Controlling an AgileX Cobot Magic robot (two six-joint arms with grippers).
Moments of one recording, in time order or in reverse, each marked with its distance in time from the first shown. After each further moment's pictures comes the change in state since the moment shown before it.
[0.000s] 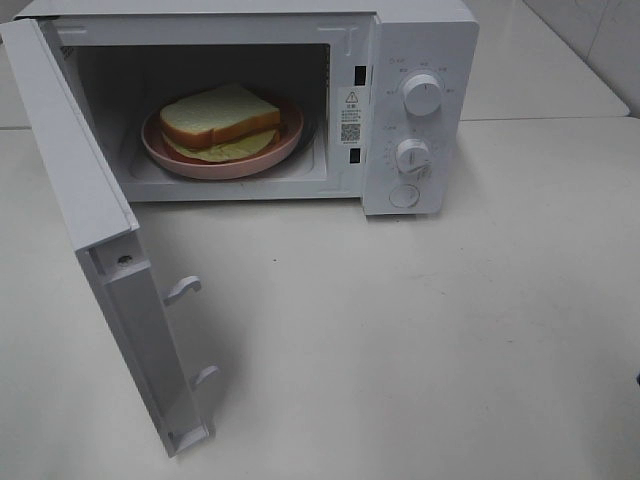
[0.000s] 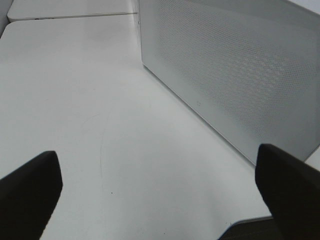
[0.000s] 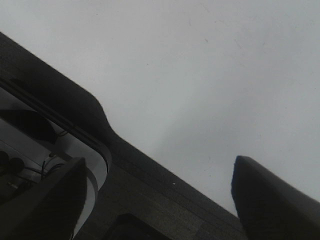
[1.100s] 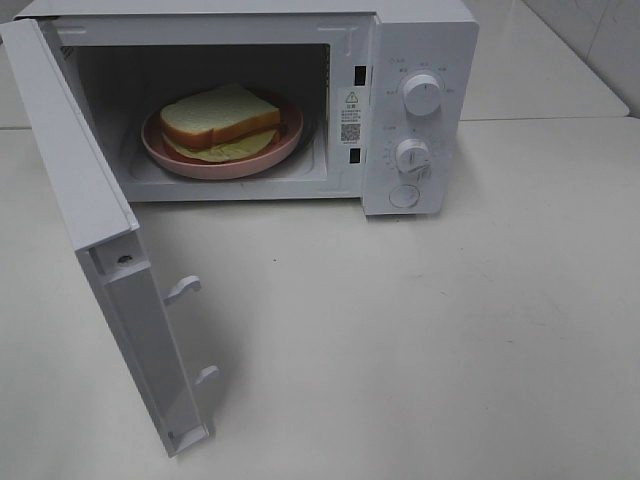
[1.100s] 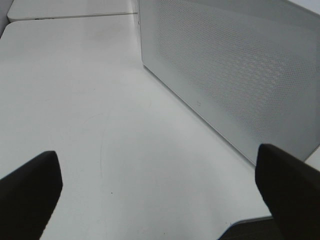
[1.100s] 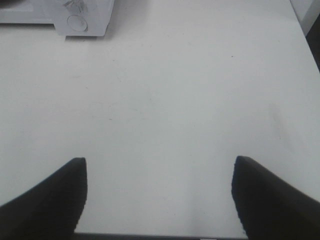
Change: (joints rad) left arm 0.000 0.000 0.000 0.000 0.000 0.000; right arm -0.497 -0.745 0.230 0.005 -0.099 0.077
